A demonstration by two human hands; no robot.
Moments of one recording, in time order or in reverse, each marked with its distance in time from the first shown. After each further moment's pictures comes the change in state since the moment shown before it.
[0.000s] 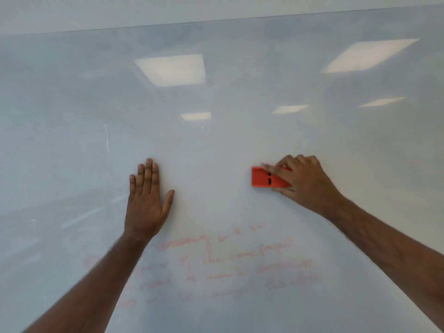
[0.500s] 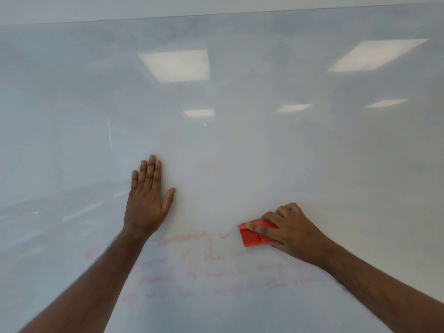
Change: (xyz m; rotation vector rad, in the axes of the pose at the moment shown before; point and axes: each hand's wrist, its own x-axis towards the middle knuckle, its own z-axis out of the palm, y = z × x) left_hand -0.004 -0.007 0.002 -0.001 0.027 0.029; right_hand -0.076 -0.070 0.043 0.096 -0.099 -0.324
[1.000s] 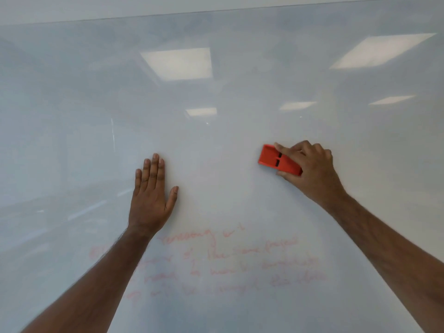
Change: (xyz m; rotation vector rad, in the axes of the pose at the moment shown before) left_hand -0.001 0.000 0.002 0.011 0.008 0.002; right_hand 0.058 0.088 -0.044 0.095 0.266 0.566
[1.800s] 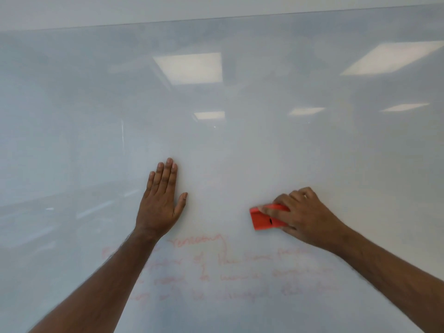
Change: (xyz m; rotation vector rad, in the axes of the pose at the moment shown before) left_hand -0.004 -0.015 -0.002 0.049 0.025 0.082; right_hand -0.054 -0.043 0.021 -0.110 -0.167 -0.556
